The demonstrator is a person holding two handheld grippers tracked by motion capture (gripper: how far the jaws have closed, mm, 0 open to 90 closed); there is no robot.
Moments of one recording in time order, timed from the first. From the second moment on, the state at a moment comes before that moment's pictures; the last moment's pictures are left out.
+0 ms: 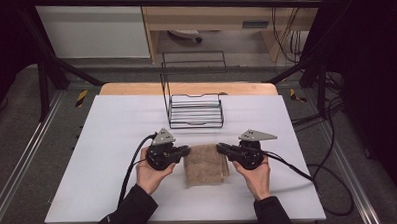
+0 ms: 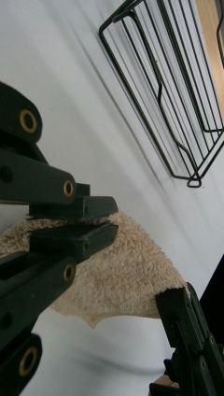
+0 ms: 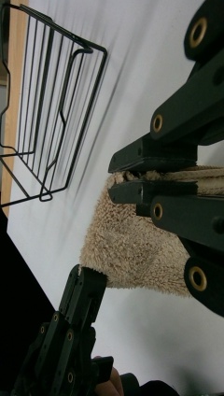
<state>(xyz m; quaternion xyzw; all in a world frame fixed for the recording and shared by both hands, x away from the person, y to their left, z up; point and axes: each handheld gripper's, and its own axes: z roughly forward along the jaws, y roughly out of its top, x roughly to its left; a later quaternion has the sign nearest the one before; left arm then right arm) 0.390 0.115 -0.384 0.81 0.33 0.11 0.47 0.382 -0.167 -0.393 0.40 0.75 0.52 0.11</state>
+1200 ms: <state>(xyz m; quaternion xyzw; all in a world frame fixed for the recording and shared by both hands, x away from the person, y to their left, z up) 0.390 0.120 -0.341 0.79 0.32 0.14 0.51 0.373 -0.163 -0.347 0.38 0.73 0.55 0.17</state>
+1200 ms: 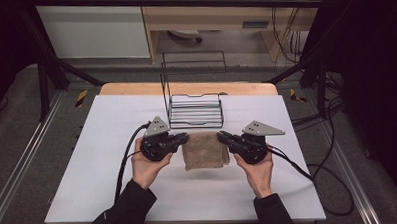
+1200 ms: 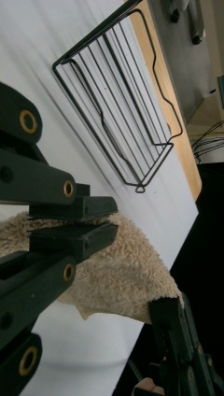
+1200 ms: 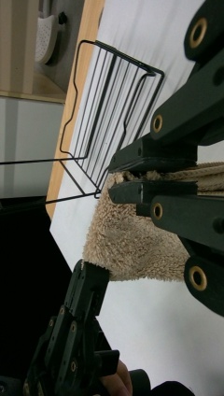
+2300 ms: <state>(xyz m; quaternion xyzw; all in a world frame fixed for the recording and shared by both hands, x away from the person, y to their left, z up) 0.411 0.125 -0.299 0.77 0.32 0.17 0.53 0.390 -0.157 -0.305 0.37 0.70 0.57 0.21</state>
